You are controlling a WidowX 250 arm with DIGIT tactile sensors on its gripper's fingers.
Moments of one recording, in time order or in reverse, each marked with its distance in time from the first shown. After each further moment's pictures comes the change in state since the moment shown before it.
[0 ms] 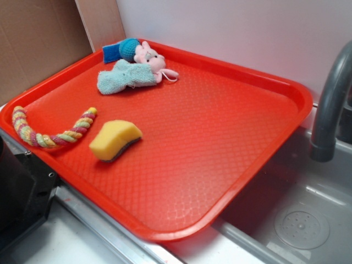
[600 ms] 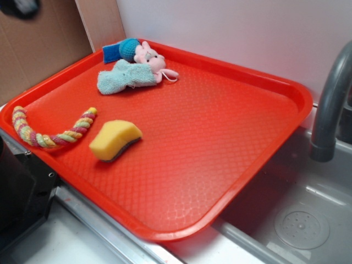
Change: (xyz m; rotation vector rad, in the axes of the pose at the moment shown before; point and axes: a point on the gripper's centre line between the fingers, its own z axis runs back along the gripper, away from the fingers) arm 0.007 0.006 -0.059 0.025 0.113 0.146
